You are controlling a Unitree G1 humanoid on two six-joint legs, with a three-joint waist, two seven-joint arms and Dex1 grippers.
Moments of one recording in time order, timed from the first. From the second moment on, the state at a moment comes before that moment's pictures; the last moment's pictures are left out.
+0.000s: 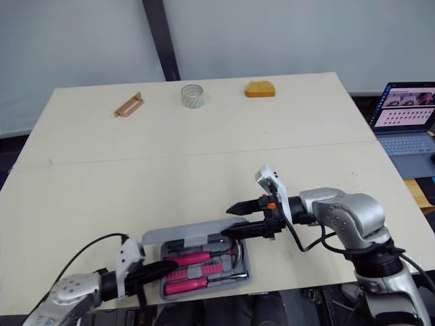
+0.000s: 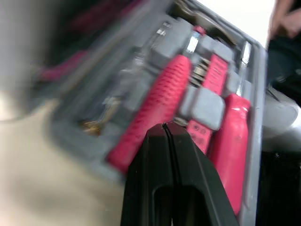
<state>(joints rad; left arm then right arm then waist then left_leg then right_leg) 0.42 0.61 0.06 -0.44 -0.40 0.37 -0.76 -0.47 -0.68 0.11 -0.28 0.81 1.09 1.11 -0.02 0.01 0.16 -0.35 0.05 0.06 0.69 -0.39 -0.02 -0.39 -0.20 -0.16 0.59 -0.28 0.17</state>
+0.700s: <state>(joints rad) 0.34 0.83 0.55 -0.32 -0.57 0.50 -0.86 -0.20 -0.91 -0.10 -0.17 0.63 0.74 1.16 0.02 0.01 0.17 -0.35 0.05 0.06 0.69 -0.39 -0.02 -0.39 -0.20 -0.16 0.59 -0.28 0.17</state>
